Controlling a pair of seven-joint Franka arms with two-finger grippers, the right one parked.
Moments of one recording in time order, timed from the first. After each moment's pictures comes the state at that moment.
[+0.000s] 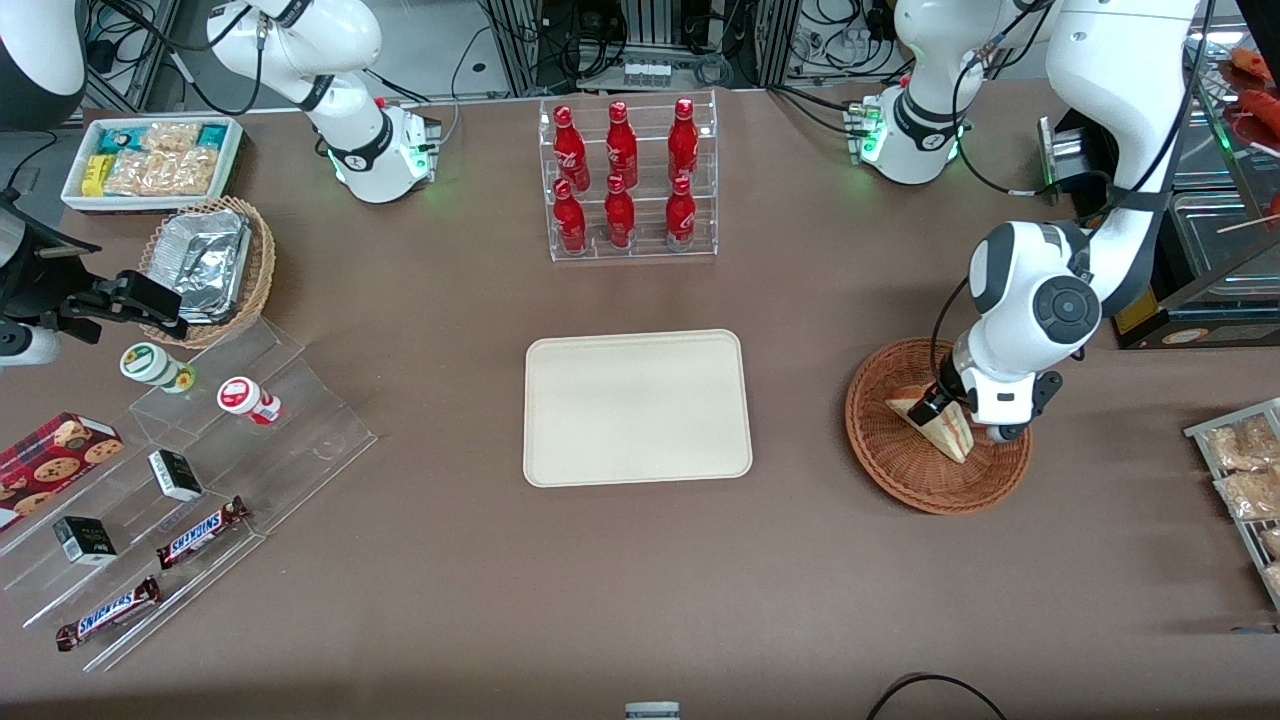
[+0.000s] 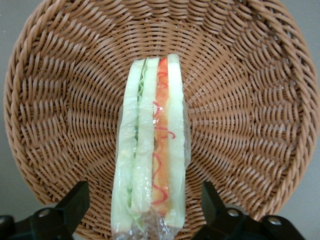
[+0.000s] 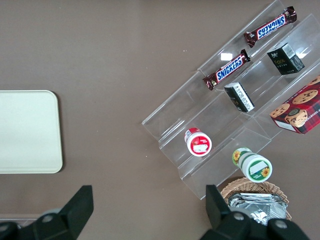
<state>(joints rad) 0.00 0.27 -0.15 -2.19 0.02 2.40 -0.92</state>
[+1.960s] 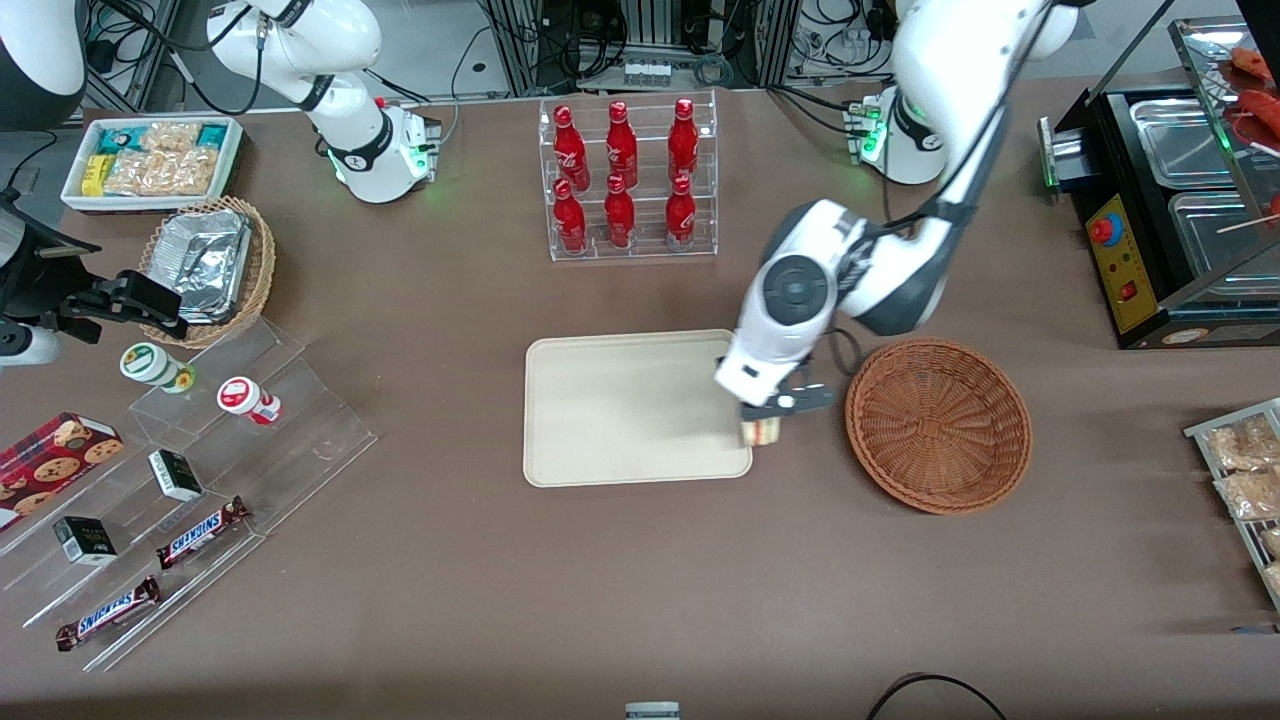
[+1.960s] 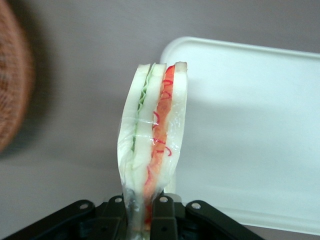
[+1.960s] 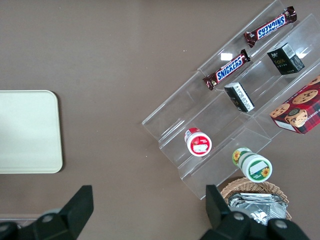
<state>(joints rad) -0.48 0.47 -0.16 -1.73 0.02 2.08 -0.80</state>
